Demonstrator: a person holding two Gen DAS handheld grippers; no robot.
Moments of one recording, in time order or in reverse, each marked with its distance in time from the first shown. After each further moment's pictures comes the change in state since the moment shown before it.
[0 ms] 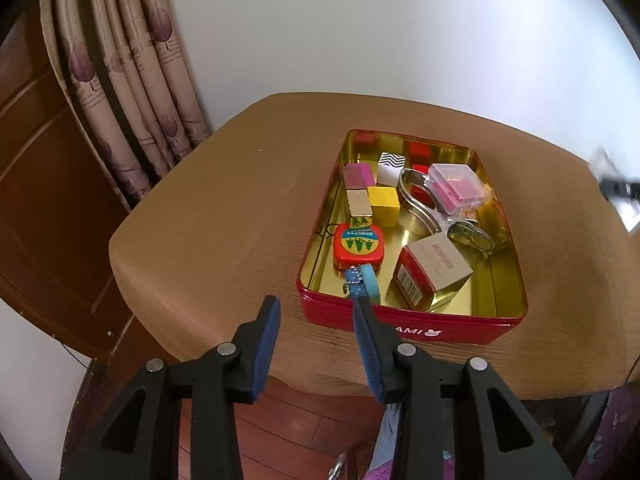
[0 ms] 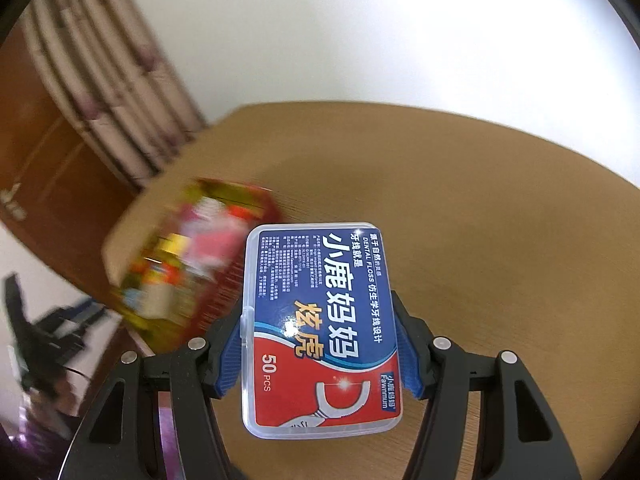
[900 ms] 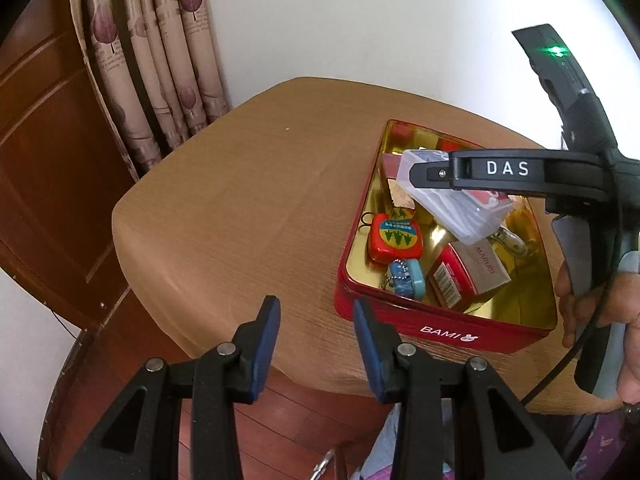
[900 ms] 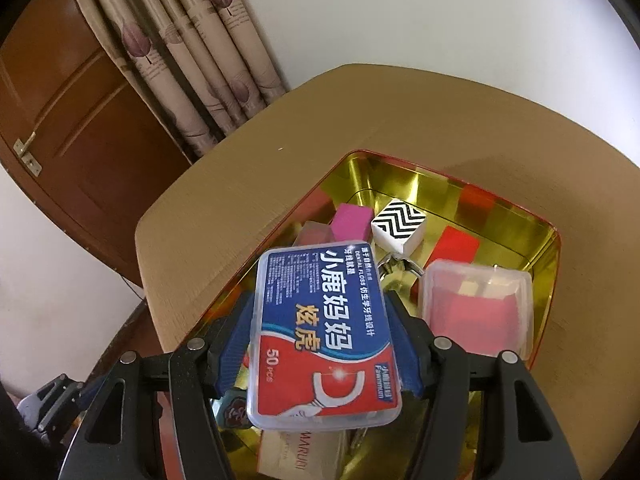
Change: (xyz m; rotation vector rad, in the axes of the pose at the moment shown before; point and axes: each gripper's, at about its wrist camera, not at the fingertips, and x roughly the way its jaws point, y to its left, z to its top) left arm 0.020 0.027 -0.005 -0.098 0.031 0.004; right arm 0.162 0.166 0.029 -0.143 0.092 0.087
